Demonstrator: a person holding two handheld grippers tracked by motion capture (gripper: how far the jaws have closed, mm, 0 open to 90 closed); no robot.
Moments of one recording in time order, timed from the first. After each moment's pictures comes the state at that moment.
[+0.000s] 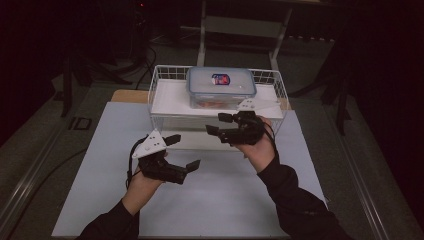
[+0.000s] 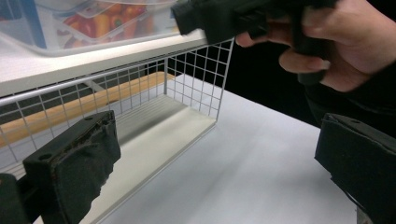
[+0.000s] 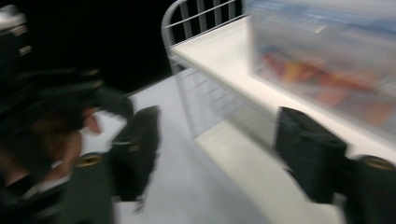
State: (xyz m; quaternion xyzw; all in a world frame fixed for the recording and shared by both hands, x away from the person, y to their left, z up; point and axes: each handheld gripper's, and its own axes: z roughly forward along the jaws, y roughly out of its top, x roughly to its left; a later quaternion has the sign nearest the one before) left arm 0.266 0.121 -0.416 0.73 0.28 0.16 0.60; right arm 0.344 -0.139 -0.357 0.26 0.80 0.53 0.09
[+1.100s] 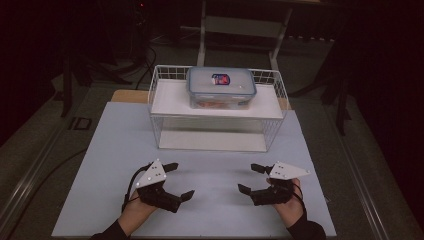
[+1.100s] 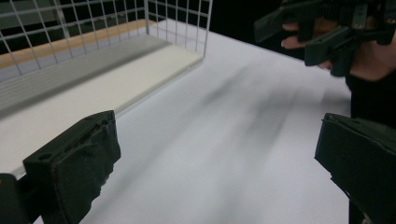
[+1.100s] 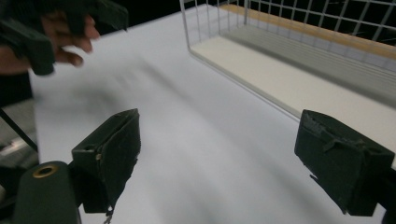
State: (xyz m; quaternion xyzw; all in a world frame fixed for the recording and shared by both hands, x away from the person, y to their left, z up) left arm 0.238 0.127 -0.491 0.78 0.26 0.14 0.55; right arm 0.267 -0.238 -0.482 0.25 0.80 0.53 0.12
